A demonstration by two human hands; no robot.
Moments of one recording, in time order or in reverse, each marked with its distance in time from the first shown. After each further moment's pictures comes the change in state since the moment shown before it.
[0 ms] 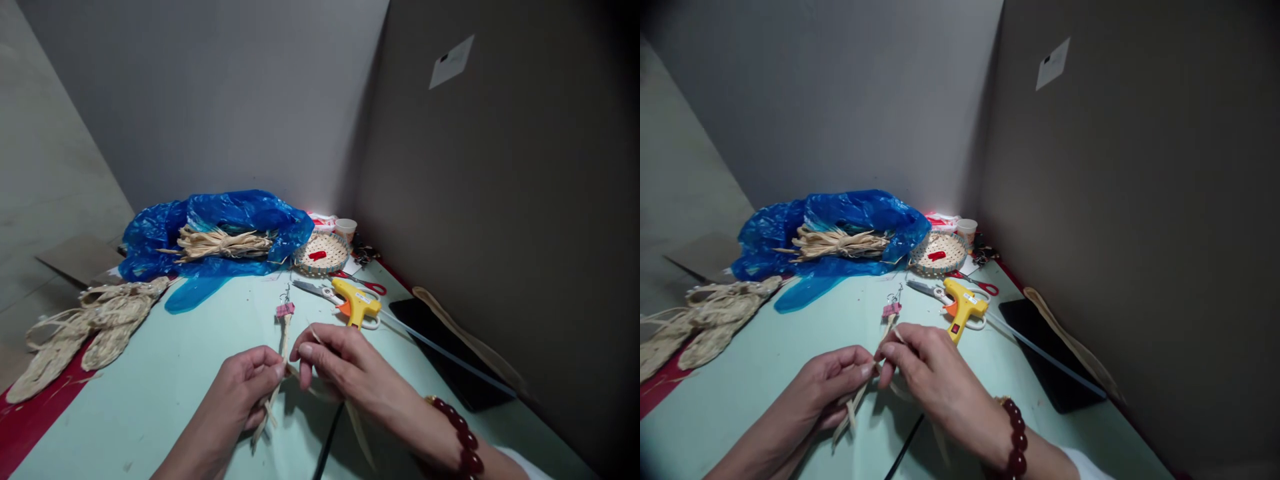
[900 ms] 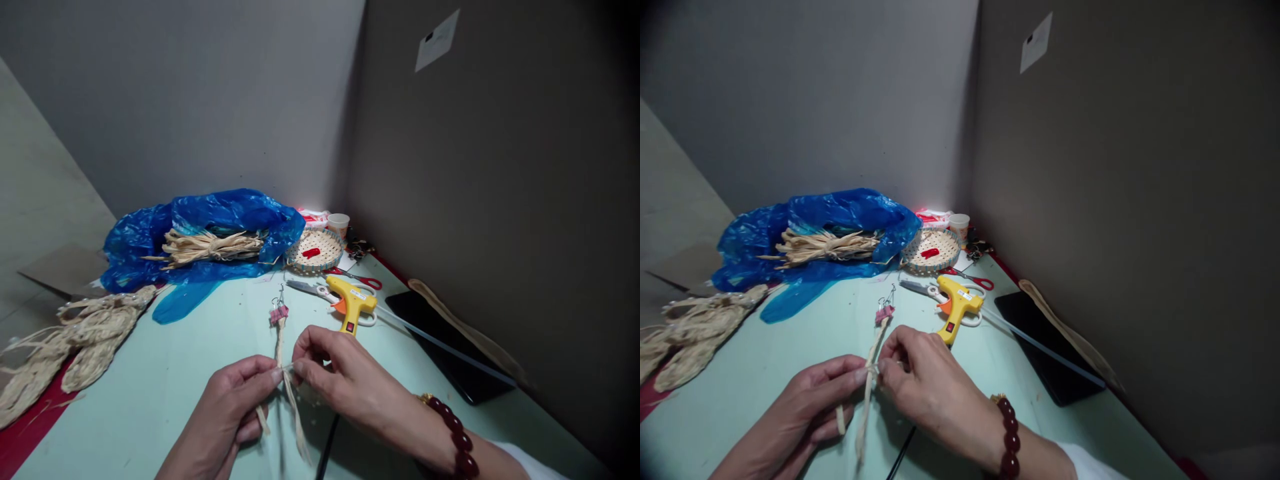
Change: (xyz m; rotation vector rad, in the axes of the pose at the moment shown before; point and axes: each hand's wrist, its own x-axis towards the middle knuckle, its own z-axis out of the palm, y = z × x) left_hand 0.003 -0.004 0.000 -0.071 0.037 -0.055; right_hand -0.001 0.011 0.000 -0.213 0.099 0.064
